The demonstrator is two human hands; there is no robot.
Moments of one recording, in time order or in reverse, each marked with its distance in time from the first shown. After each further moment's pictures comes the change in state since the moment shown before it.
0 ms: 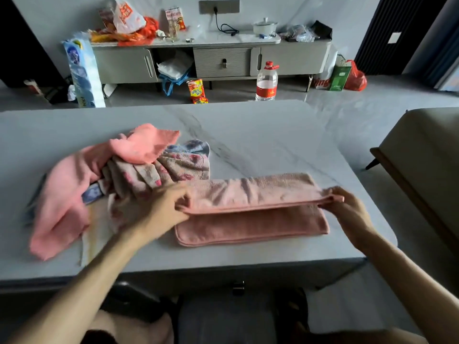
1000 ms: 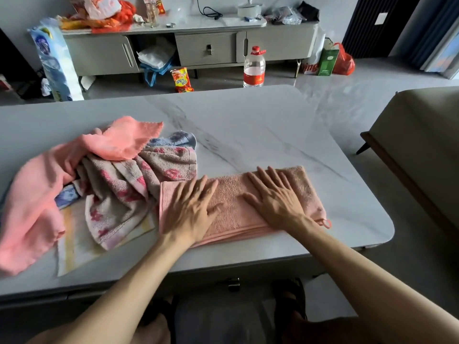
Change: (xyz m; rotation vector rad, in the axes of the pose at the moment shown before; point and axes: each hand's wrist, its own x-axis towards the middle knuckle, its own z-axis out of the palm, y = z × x) left_hand 0.025 -0.009 0.112 0.617 -0.138 -0.124; right_hand 0.018 0.014 0.114 -1.188 -0.241 -0.412
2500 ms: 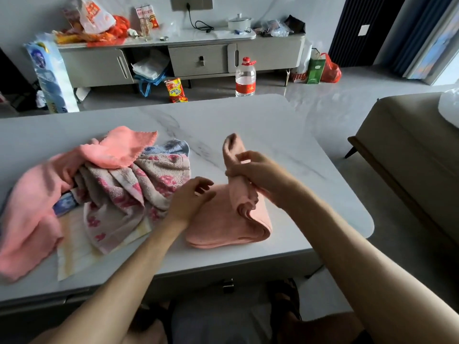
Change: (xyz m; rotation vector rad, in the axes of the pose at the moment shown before) left_hand 0.022 0.013 -0.046 -1.083 -0.003 -0.247; right_hand -0.013 -0.060 -0.136 1.278 -0.139 0.306
